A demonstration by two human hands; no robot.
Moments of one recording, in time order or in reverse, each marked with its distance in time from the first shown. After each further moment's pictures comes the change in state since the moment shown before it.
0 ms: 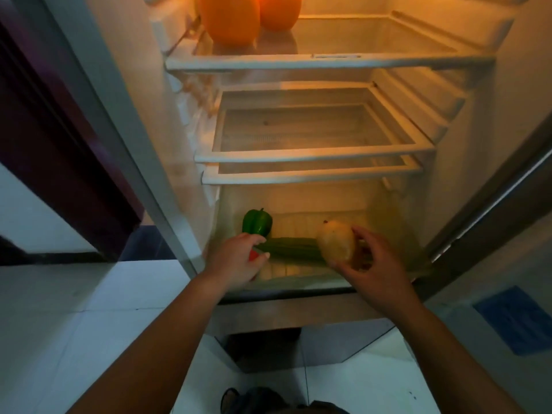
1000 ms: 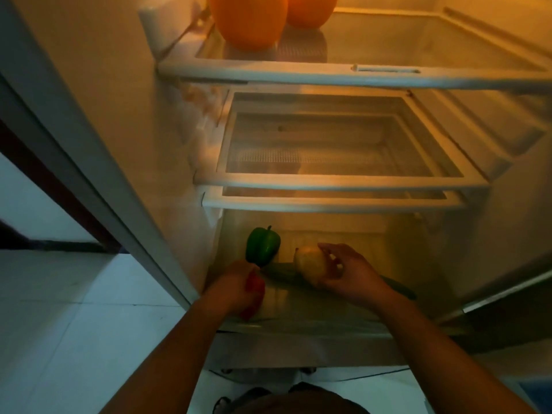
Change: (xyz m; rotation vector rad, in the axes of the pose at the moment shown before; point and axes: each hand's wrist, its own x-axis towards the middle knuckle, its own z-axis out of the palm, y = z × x) left_hand 0.058 -0.050 0.030 -0.096 -0.178 -0.177; right_hand 0.115 0.027 0.050 -0.267 -0.371 -0.036
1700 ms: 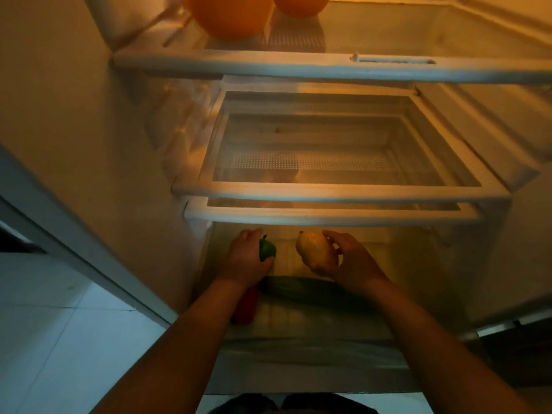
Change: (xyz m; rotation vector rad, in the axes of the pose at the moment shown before) left_hand 0.075 0.026 -0.008 0.011 0.263 0.004; right_hand 0.049 0.016 -0.010 0.034 0.039 0.049
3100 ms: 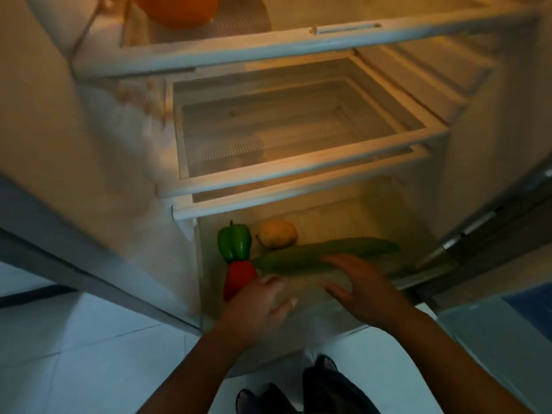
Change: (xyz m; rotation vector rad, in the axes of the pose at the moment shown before) left_hand -0.096 -0.009 -0.007 -0.002 -0.367 0.451; right_hand -0.119 -0.021 0.037 -0.071 0.138 -0.005
